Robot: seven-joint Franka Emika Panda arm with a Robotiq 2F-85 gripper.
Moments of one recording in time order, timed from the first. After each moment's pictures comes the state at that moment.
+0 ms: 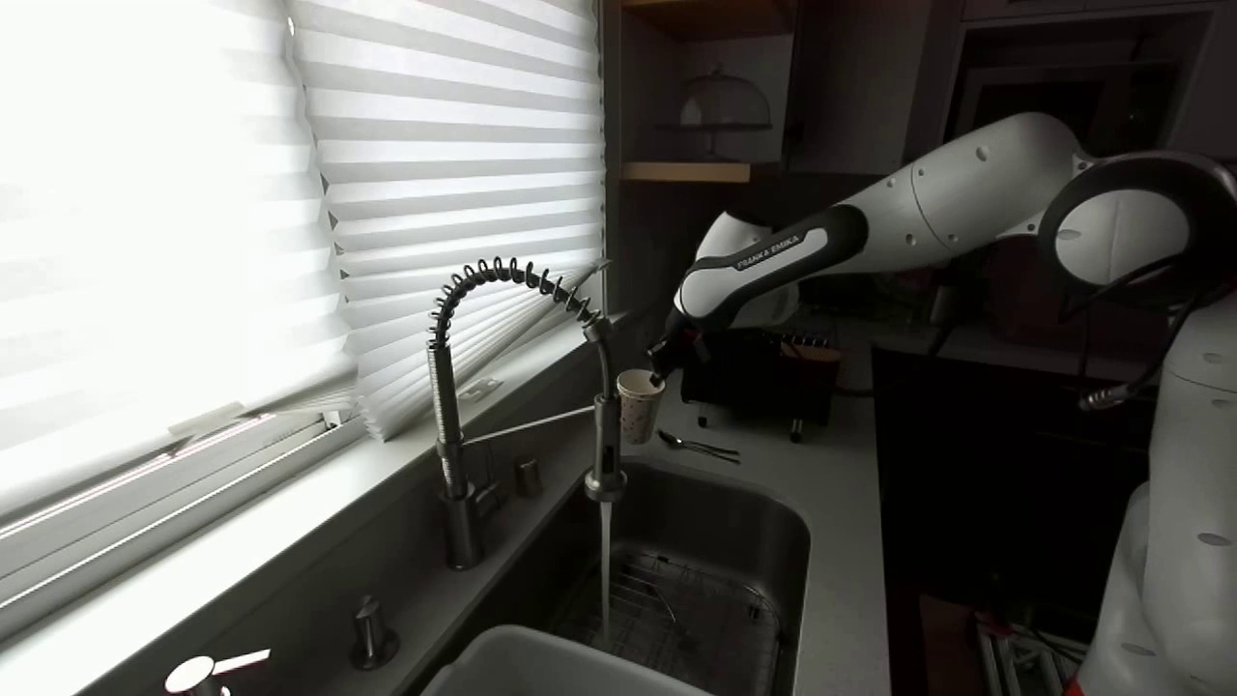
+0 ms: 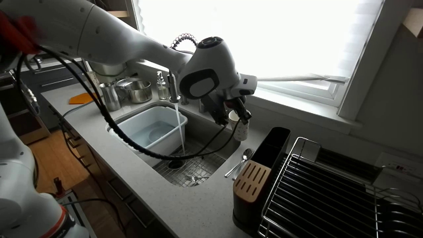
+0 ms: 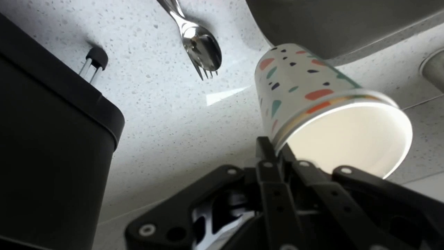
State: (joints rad) arm -0.20 0.14 -0.22 -1.99 0.21 2.60 -0.10
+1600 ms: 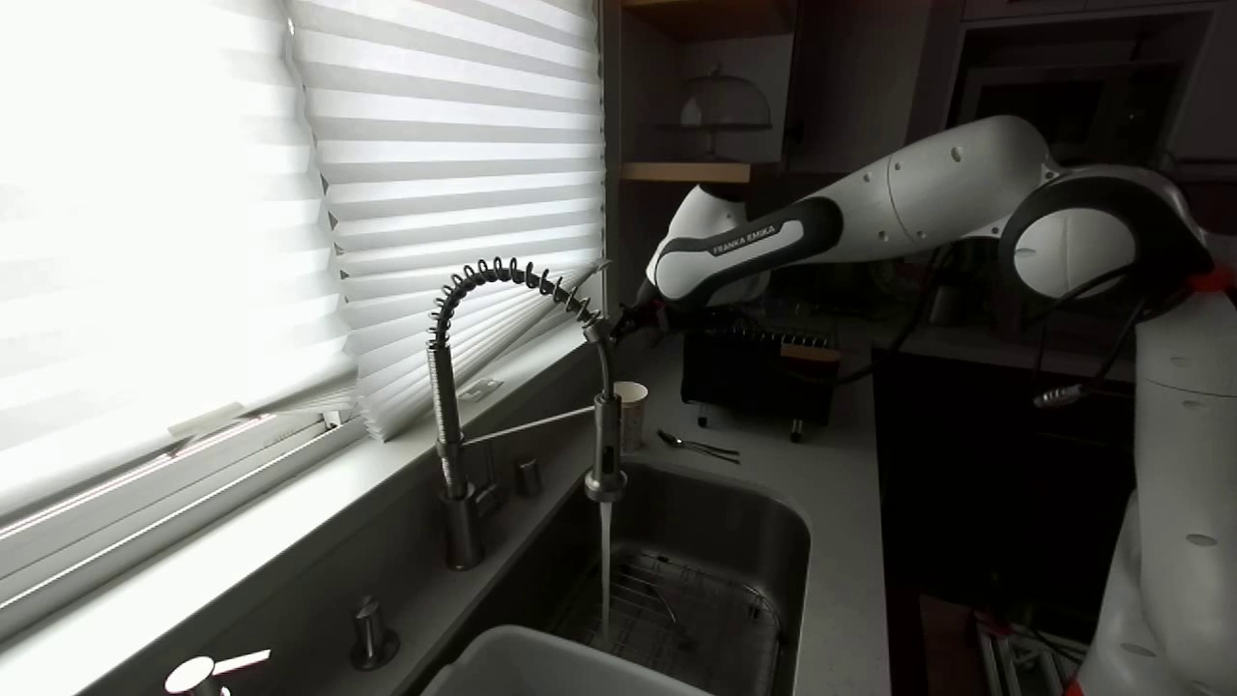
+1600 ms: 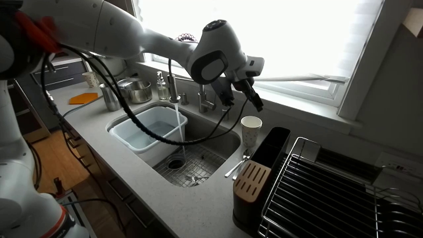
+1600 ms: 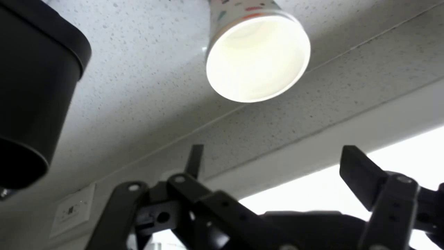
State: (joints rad) arm -0.20 0.22 -0.20 -1.80 0.13 2.58 0.10
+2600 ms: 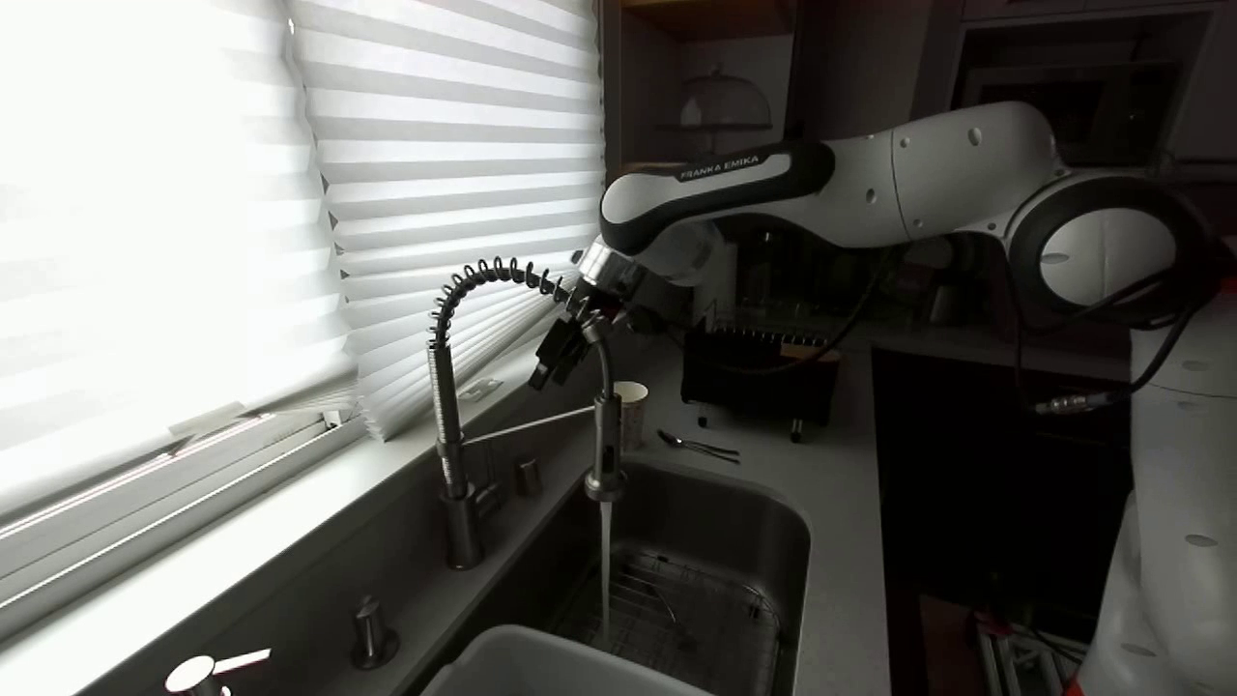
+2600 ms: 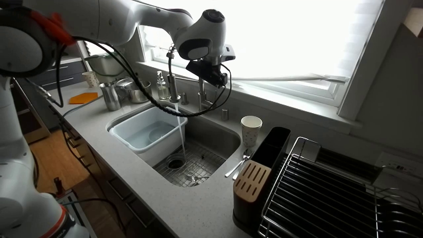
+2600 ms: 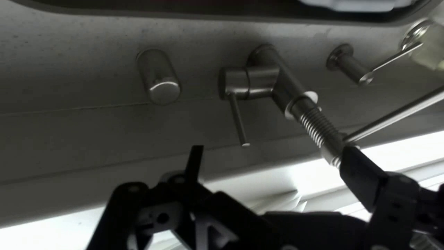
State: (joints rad) arm -0.18 0.24 0.01 -1.64 0.57 2.15 -0.57
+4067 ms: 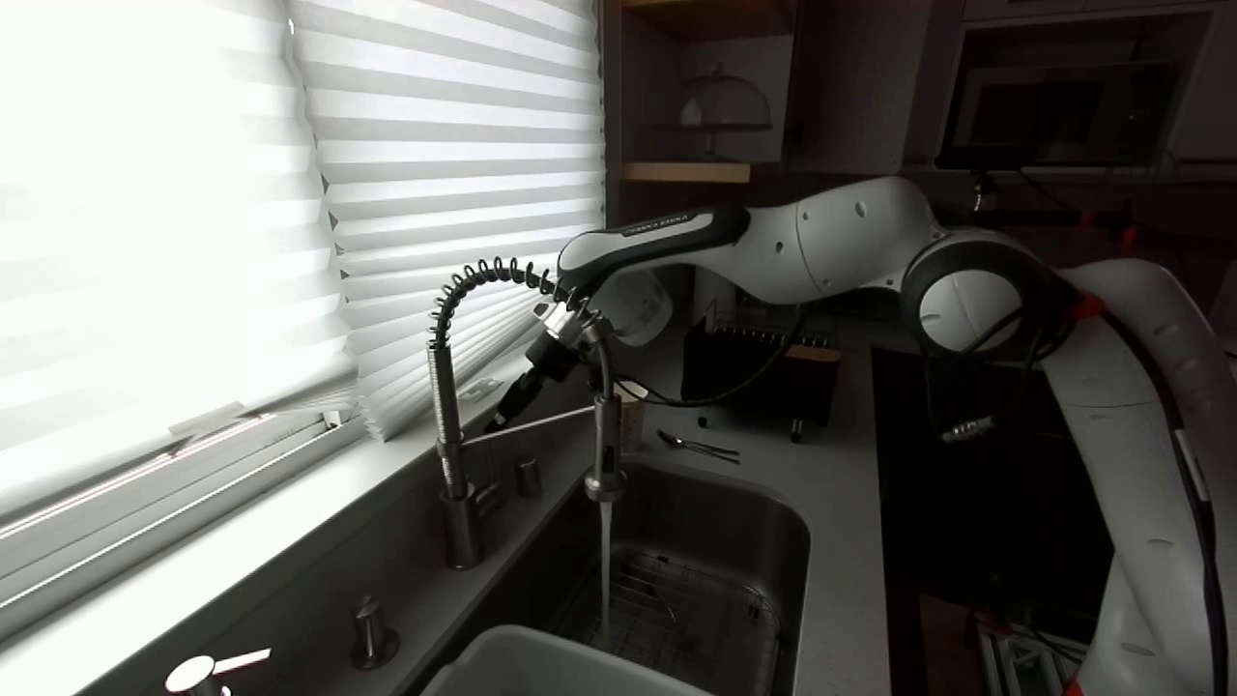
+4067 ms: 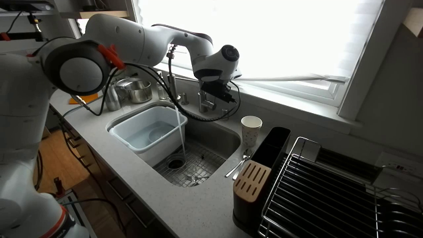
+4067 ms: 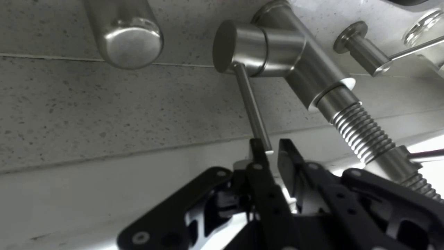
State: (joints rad) arm -0.20 0.52 0.07 -1.46 0.84 2.22 -0.94
